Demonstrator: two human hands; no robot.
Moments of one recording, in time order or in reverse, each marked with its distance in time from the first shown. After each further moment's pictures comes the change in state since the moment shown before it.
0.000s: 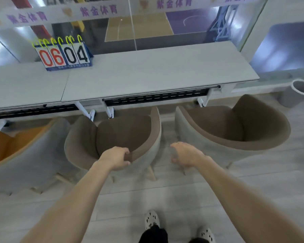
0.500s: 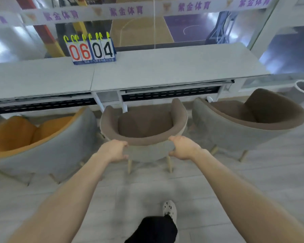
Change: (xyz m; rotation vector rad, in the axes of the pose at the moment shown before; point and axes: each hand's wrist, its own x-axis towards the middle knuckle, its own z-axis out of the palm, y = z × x) left_hand -0.110 -0.169 0.038 0.041 0.060 0.001; right_hand -0.039 -0.199 0.070 -0.016 0.078 0.007
